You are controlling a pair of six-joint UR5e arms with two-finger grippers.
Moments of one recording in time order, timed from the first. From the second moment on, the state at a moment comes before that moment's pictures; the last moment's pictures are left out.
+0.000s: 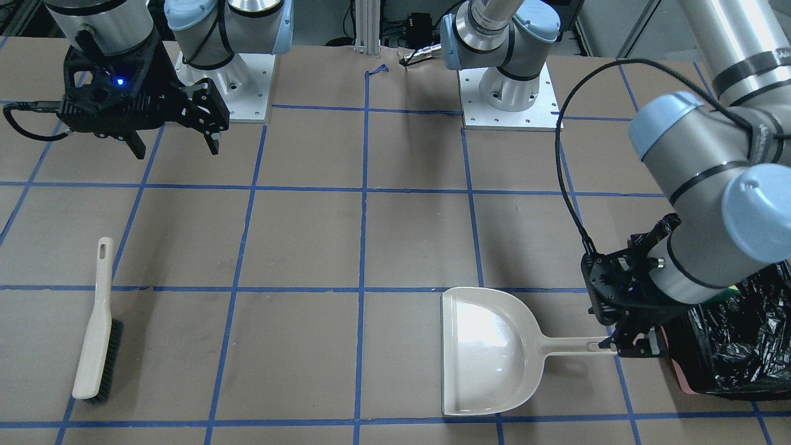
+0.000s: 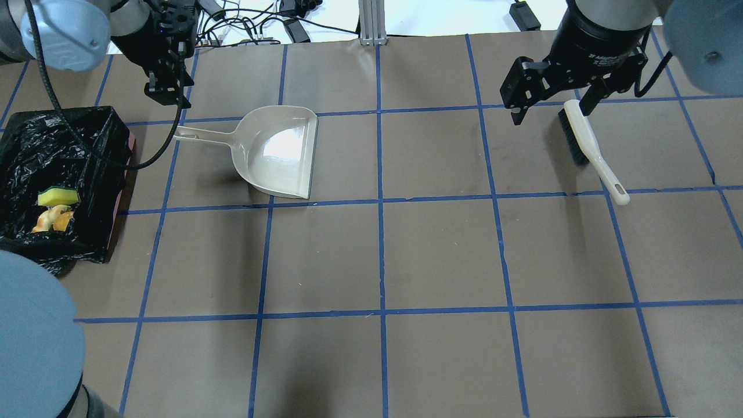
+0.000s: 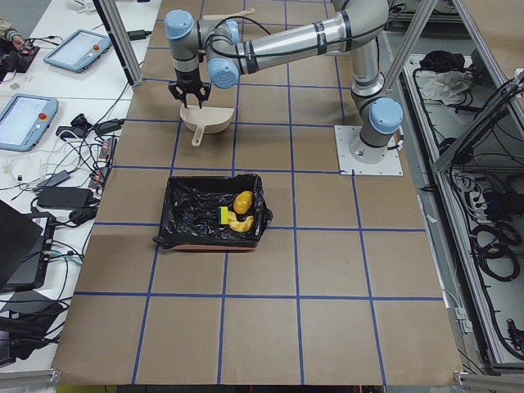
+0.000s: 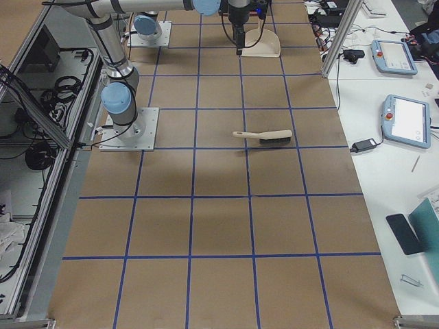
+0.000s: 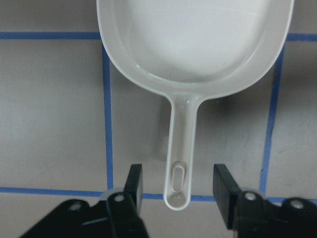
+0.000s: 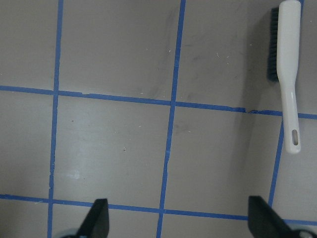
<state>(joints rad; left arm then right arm) -1.41 -1.95 -1.34 -1.37 1.53 1.66 1.58 -1.58 1.52 -1.56 -1.57 -0.10</state>
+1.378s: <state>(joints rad) -1.54 -1.66 -1.44 -1.56 1.53 0.41 1.58 -1.57 1.52 -1.56 -1.57 -0.10</state>
